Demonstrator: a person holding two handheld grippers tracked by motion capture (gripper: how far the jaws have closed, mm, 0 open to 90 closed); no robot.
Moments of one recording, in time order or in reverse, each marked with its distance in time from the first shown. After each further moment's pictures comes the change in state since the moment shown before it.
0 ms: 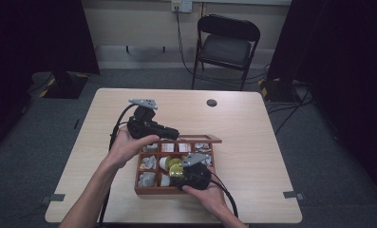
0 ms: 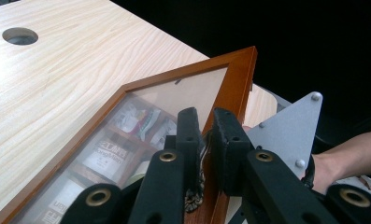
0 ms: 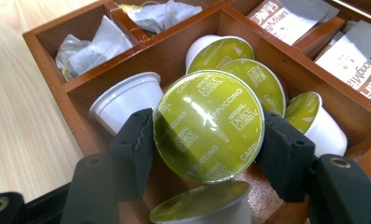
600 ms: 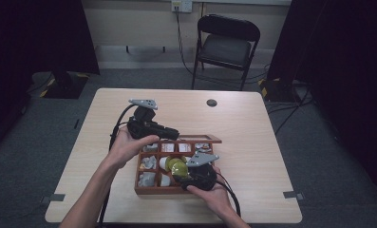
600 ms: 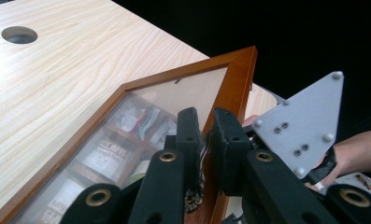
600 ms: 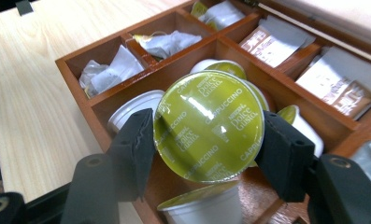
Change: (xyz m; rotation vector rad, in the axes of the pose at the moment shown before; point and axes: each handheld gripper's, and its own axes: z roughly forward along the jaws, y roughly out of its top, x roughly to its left) left arm 0.001 0.000 0.000 -0.002 -0.004 -0.007; right arm -0.003 -0.002 -0.022 -0.098 0.022 0.016
